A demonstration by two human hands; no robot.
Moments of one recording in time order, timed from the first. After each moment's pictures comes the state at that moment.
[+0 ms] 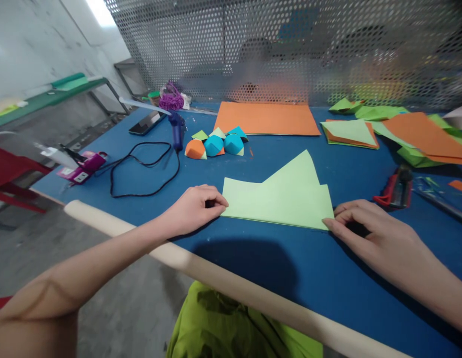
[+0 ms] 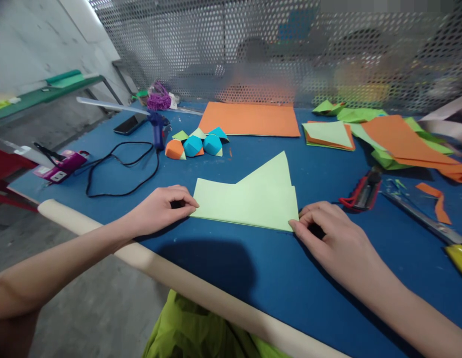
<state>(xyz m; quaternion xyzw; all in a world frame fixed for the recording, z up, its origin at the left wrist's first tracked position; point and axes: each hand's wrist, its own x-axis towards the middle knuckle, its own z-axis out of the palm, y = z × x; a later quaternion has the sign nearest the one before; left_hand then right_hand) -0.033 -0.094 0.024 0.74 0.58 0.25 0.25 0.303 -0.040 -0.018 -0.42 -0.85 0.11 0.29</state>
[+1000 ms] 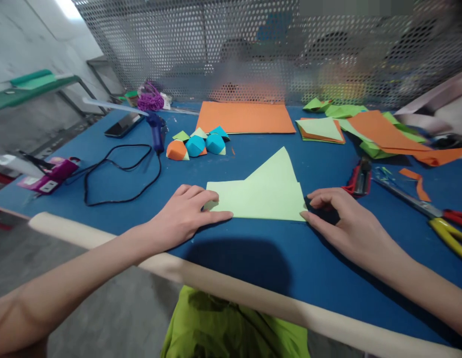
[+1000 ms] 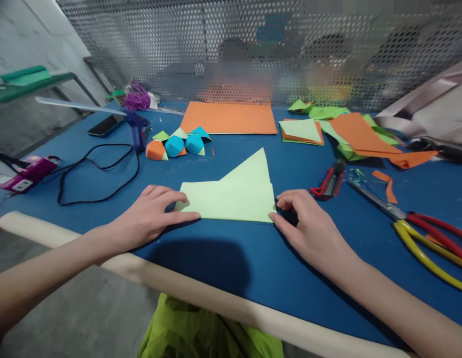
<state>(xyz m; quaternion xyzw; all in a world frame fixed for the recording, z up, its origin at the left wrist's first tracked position) -0.036 -0.098 0.019 0.90 0.42 0.09 -0.05 0.302 -0.042 -0.014 -0.44 -0.84 0.10 0.30</state>
